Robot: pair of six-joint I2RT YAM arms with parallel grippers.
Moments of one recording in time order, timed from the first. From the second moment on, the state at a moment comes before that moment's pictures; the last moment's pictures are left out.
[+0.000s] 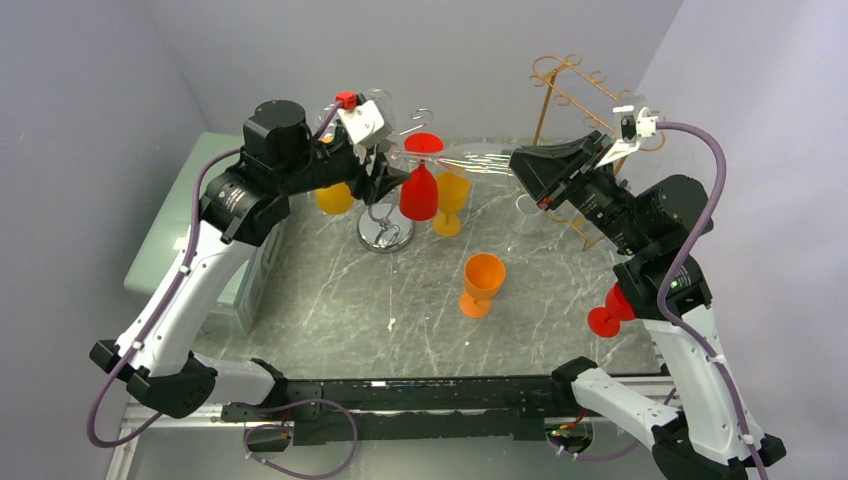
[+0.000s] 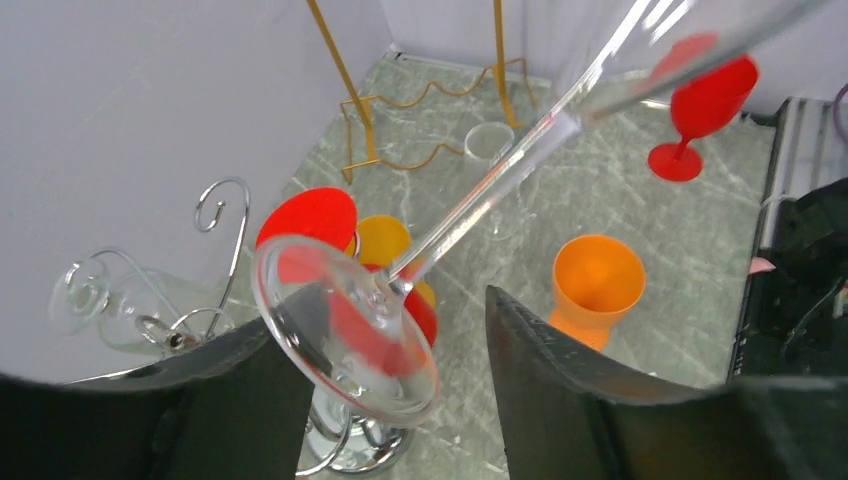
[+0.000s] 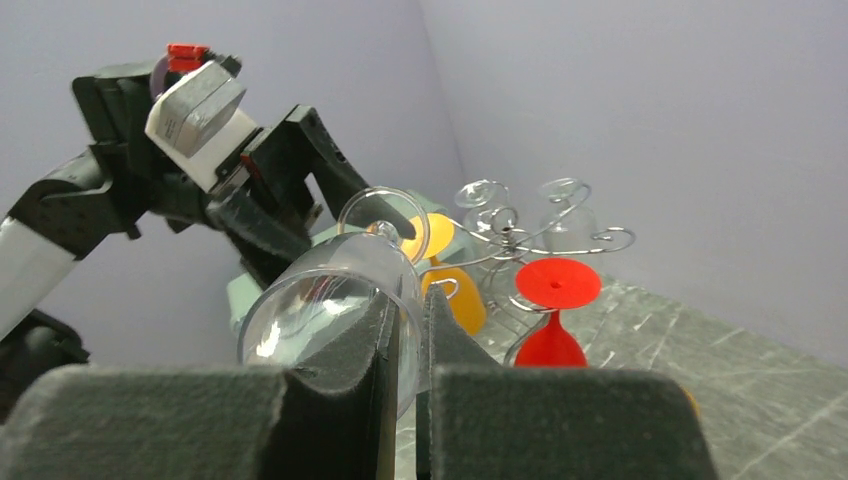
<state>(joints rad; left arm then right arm) -0.60 1.31 1.75 -0.61 0.44 0.27 0.44 0.91 1.42 -0.21 -0.36 0.39</state>
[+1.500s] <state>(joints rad) -0.60 1.04 1.50 -0.60 0.64 1.45 0.76 1.04 1.02 0.00 -0.48 0.27</state>
